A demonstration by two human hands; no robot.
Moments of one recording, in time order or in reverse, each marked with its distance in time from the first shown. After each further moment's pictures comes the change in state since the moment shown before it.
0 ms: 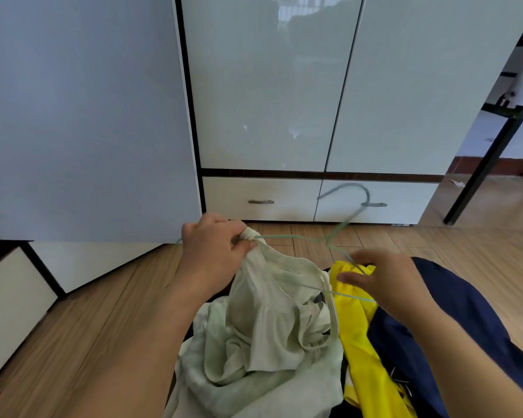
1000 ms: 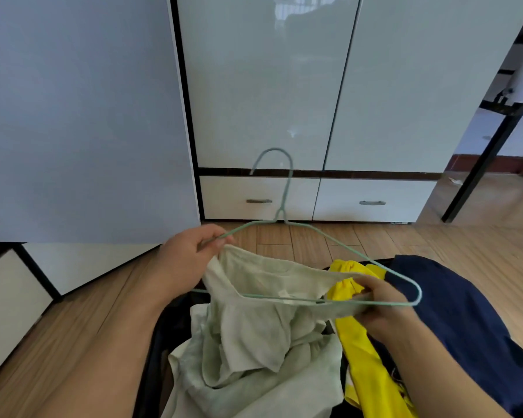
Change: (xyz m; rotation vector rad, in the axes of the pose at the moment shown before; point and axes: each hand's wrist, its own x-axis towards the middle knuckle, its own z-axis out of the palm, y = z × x) left_hand -0.003 -0.041 -0.005 -0.396 -0.140 -0.180; right_hand 0.005 0.028 0.055 1.437 0.017 0.873
